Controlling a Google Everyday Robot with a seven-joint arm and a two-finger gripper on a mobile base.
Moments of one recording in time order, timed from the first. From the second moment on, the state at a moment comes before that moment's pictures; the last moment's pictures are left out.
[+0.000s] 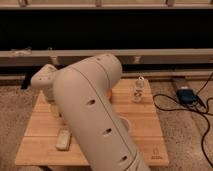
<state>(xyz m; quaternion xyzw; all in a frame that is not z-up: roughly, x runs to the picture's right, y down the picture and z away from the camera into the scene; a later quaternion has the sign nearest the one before) -0.280 0.109 0.861 -0.32 -0.03 -0.02 0.95</state>
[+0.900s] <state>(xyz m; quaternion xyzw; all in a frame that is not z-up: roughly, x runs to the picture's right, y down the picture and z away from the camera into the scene) -0.264 0.126 0.888 -0.34 0.01 0.00 0.94</state>
